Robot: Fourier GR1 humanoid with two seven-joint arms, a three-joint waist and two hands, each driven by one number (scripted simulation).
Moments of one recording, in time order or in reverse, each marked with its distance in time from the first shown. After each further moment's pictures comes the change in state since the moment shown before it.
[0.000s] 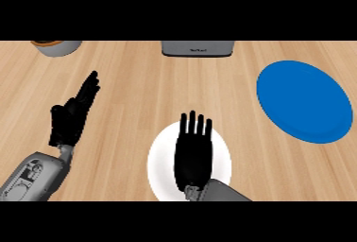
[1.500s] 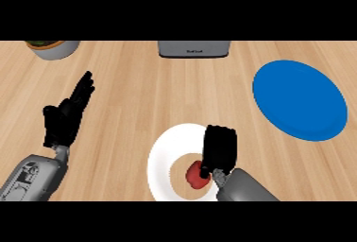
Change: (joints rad) left arm 0.034 -0.055 0.110 -0.005 -0.075 -0.070 0.012; right arm 0.089 -0.084 -0.144 0.109 0.070 -0.072 -0.163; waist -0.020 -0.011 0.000
